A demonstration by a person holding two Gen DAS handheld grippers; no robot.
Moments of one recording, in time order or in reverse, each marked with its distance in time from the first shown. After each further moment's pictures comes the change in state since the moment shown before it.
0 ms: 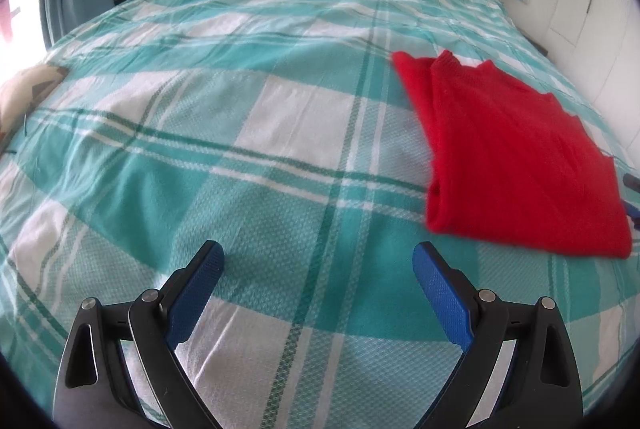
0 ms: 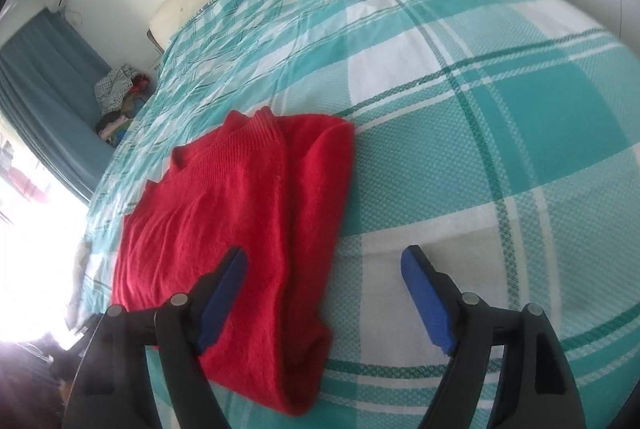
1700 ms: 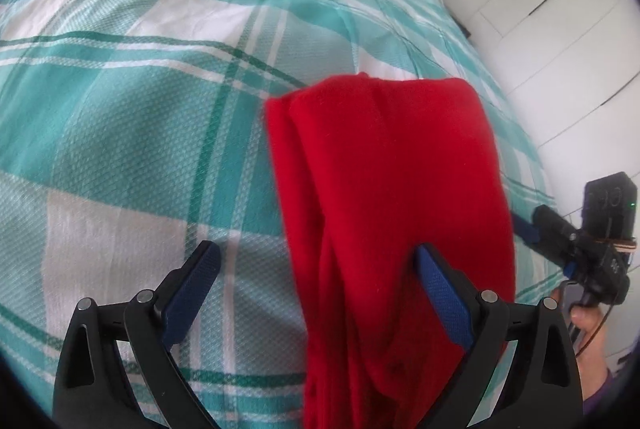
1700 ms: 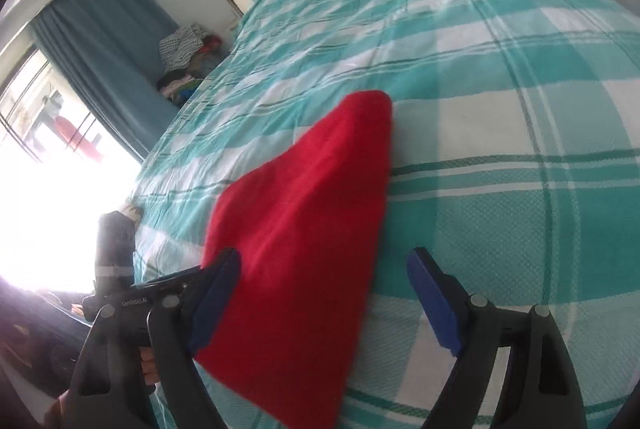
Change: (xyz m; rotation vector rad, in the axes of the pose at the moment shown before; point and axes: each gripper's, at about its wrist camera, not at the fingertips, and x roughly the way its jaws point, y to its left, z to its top) left arm 0.092 -0.052 0.122 -0.001 0.235 -0.471; right arm 0.097 0.159 0.002 -0.148 0.092 0.162
